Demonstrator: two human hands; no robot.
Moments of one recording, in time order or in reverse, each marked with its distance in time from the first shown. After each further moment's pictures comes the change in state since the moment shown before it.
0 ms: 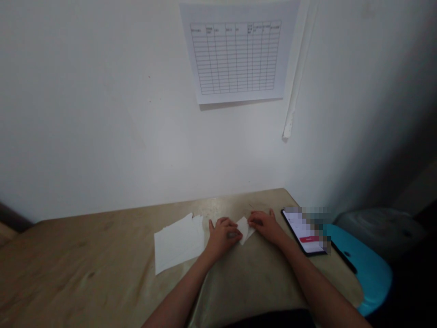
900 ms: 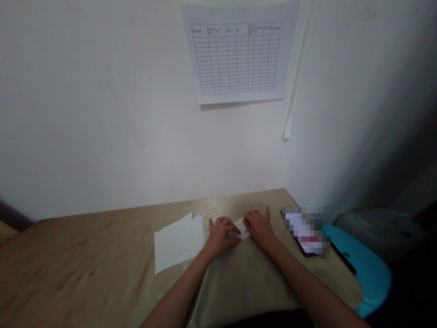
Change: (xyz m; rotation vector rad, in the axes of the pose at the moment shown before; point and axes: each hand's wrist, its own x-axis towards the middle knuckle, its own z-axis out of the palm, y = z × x) left_hand 0.001 -0.002 -0.004 0.045 -0.006 0.037; right_hand 0.002 -0.025 0.029 -0.518 0.187 -0.119
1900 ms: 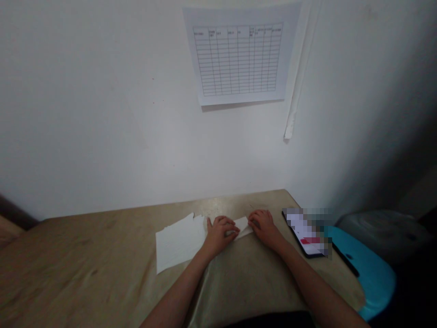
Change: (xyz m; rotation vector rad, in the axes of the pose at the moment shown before) left_hand -0.001 -0.005 -0.006 0.035 0.025 -0.006; right_hand -0.004 0.023 -0.007 0.322 -0.033 0.016
